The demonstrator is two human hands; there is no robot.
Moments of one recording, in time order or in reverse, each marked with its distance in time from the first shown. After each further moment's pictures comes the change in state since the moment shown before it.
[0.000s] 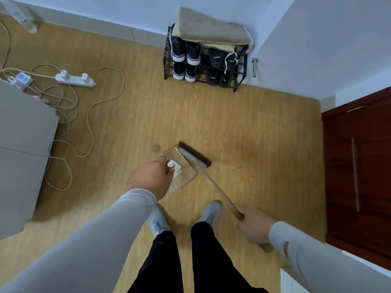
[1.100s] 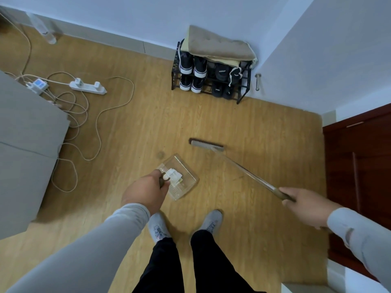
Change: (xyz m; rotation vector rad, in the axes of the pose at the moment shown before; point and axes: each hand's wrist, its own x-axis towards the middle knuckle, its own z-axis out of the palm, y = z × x) left_hand -0.035 -0.027 -0.005 -0.082 0.003 -0.076; right_hand -0.044 0.039 -0.097 -0.196 0.289 0.028
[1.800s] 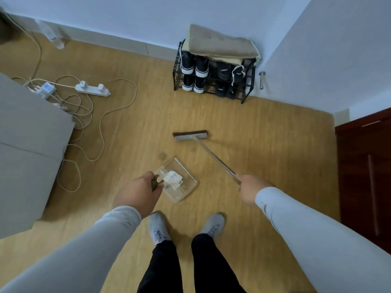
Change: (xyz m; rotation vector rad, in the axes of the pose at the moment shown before) left_hand 0.002 0.021 0.010 0.030 0.017 -0.064; right_hand 0.098 -0.066 0.032 -0.066 -0.029 -0.100
